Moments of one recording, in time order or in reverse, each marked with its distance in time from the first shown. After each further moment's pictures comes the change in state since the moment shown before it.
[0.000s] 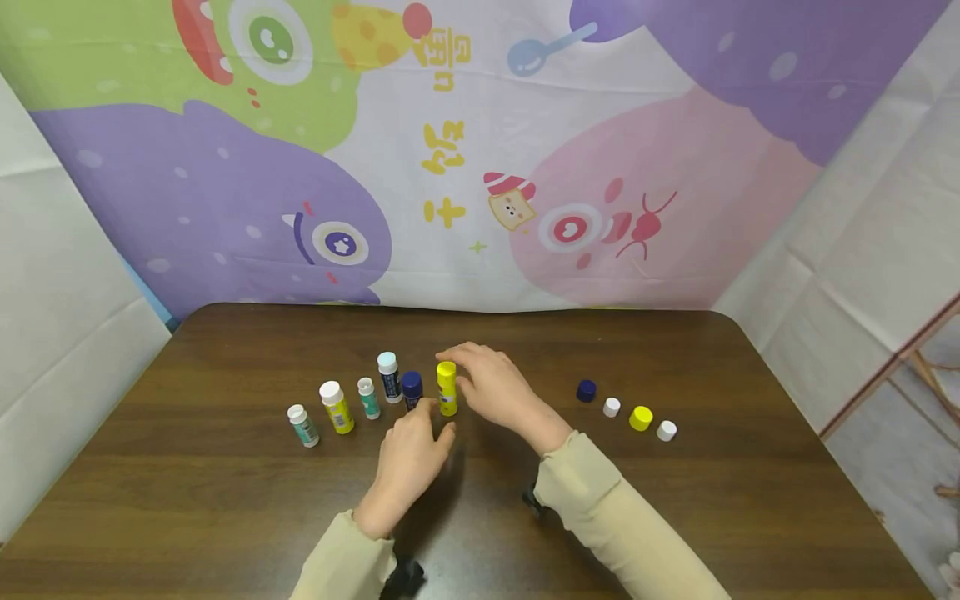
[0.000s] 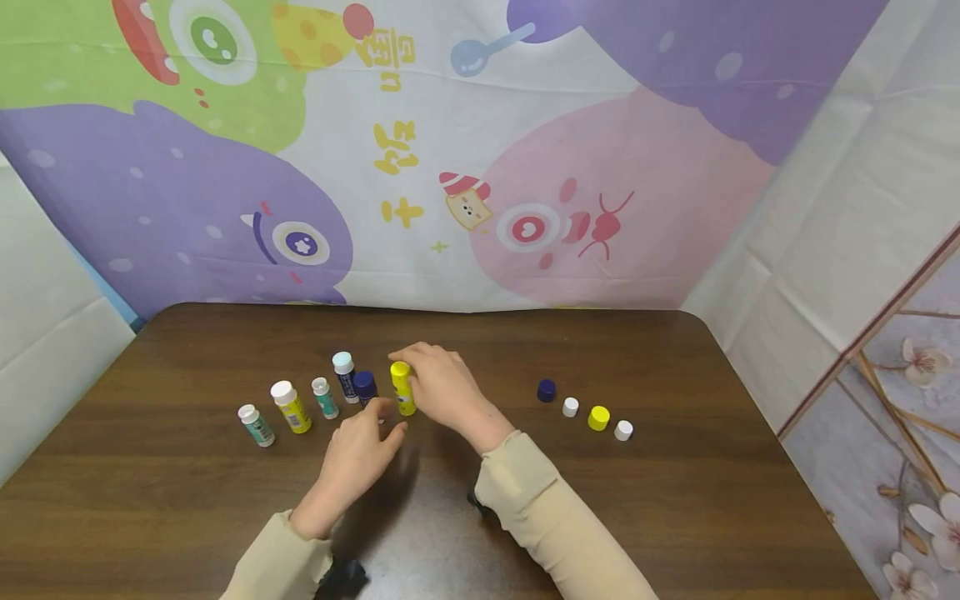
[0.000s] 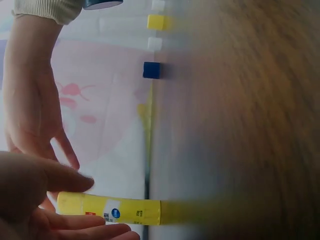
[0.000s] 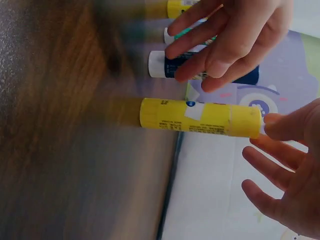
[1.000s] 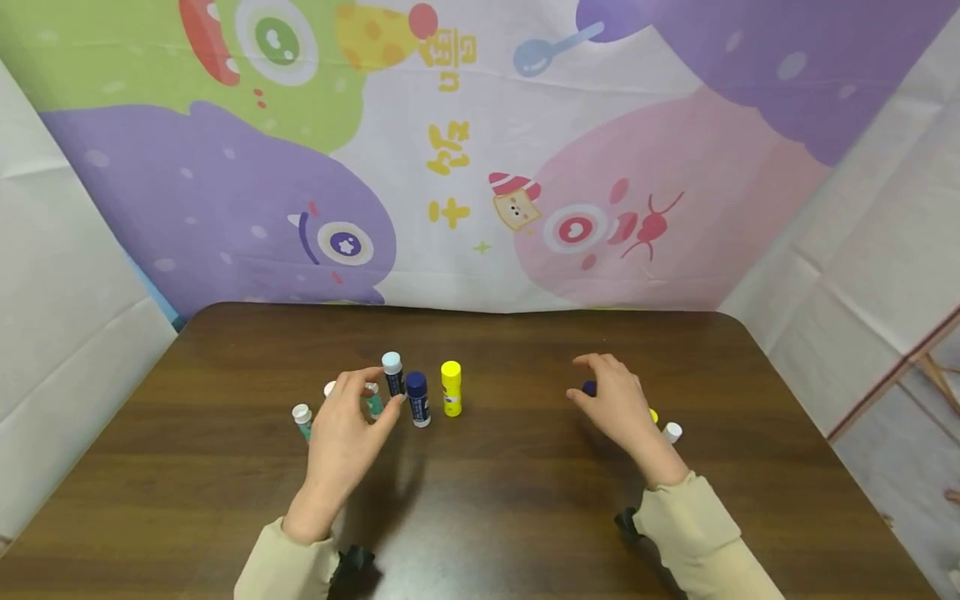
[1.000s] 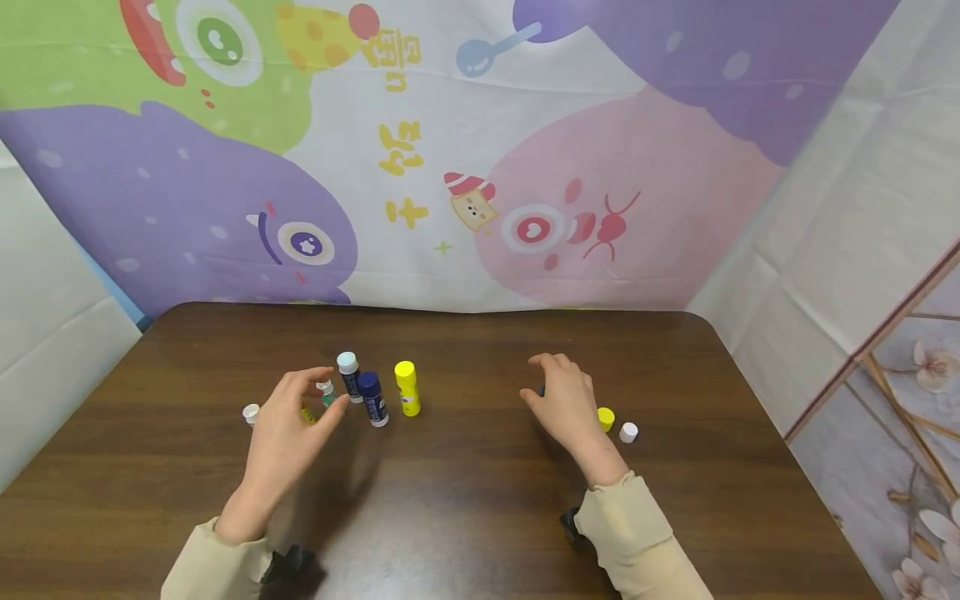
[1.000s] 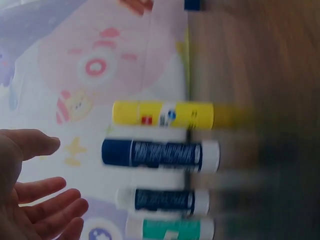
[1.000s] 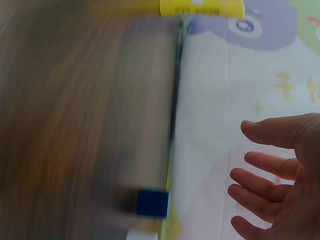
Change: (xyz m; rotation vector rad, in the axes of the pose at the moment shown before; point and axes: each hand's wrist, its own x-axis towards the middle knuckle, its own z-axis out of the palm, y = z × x) left_hand 0.003 -0.034 -0.060 -0.074 0.302 0.108; right_hand -0.083 0.082 -0.040 -0.019 0.155 0.377
